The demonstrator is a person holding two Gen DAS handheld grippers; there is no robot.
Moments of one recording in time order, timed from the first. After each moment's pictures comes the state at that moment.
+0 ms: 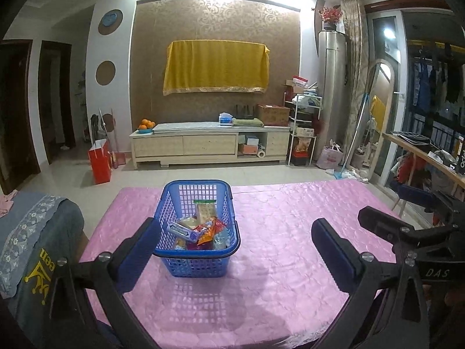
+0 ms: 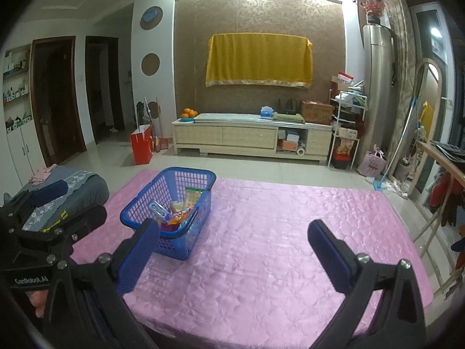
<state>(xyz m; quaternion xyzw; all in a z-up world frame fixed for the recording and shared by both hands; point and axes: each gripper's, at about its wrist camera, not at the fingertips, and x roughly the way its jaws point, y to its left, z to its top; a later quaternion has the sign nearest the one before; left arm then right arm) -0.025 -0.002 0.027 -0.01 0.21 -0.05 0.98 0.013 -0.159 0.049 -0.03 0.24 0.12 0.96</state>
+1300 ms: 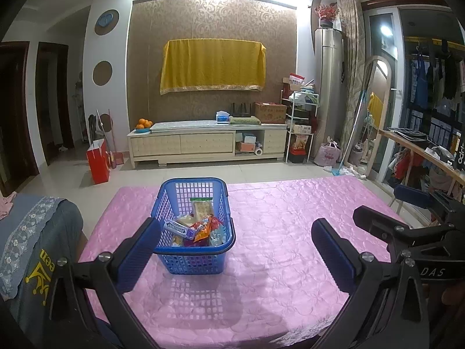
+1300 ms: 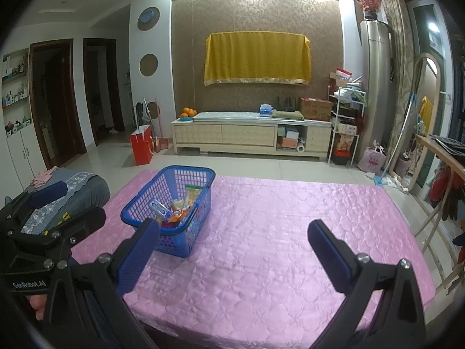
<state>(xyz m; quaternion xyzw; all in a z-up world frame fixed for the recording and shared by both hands) -0.032 -0.007 0.029 0.00 0.21 -0.06 0.98 0.008 -0.160 0.053 -0.03 0.25 0.12 0.96</state>
